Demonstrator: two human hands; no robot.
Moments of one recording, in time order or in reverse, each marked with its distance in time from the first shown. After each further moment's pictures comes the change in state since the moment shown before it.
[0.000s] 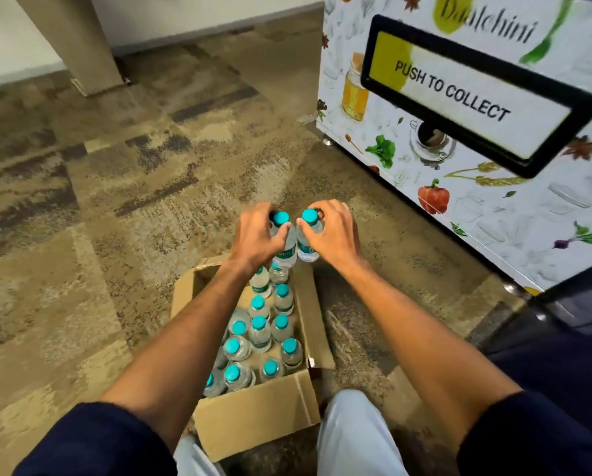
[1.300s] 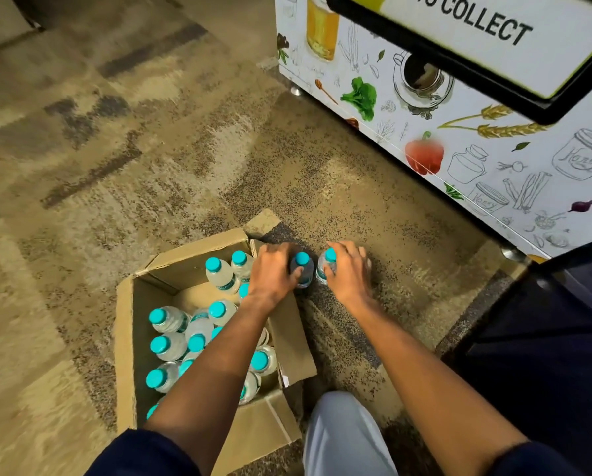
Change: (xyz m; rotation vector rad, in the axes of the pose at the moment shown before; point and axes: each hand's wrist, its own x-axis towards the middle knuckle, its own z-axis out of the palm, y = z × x) left_hand -0.024 -0.017 0.173 0.214 -0.437 -0.134; right_hand -0.068 0.158 0.057 -0.250 -0.288 0.409
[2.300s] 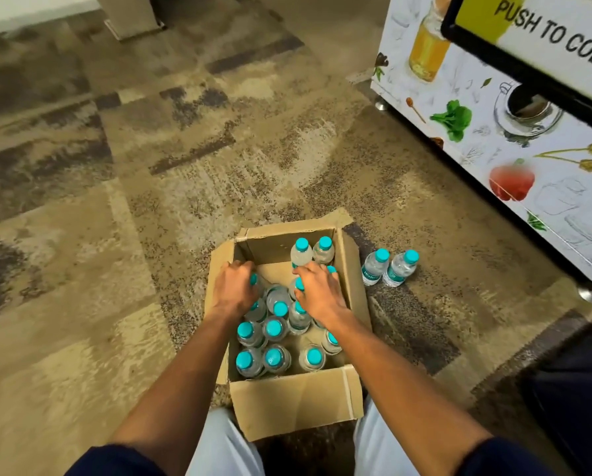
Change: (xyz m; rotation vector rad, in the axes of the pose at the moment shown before) left_hand -0.123 -0.178 -0.086 0.182 0.038 -0.304; right_hand -0.084 -0.174 0.068 -0.162 -0.315 -0.409
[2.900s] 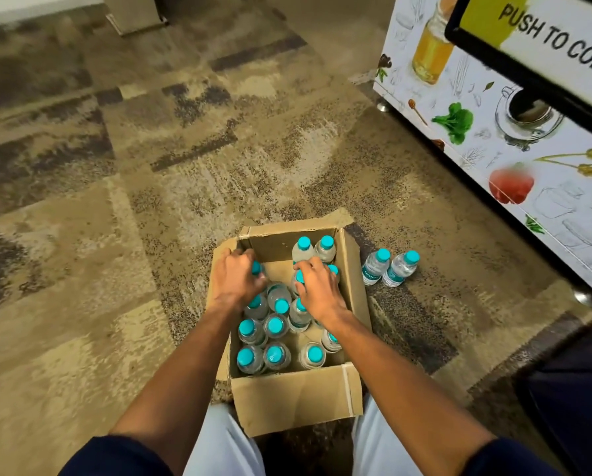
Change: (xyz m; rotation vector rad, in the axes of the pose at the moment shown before) left_hand -0.004 0.006 -0.017 0.014 0.110 -0.011; right_hand -0.006 -0.008 0.000 0.128 0.087 -0.010
